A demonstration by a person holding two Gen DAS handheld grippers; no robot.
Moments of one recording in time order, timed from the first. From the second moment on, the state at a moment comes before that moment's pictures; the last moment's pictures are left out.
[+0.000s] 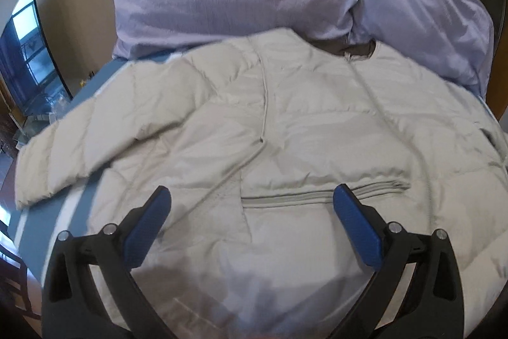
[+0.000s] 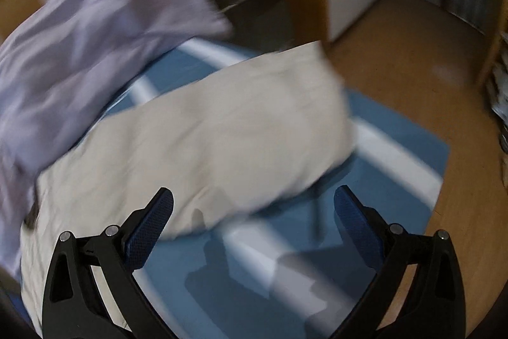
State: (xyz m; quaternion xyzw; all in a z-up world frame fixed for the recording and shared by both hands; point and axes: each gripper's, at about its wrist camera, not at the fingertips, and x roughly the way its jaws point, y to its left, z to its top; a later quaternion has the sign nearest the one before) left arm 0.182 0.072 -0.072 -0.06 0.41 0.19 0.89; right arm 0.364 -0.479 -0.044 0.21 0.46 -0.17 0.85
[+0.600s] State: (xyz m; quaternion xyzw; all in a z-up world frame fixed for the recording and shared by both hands) left arm 0.187 0.075 -0.098 -0.08 0.42 0.18 0.89; right arm 0.385 -0.527 -0.071 0.27 0.45 -0.19 0.83
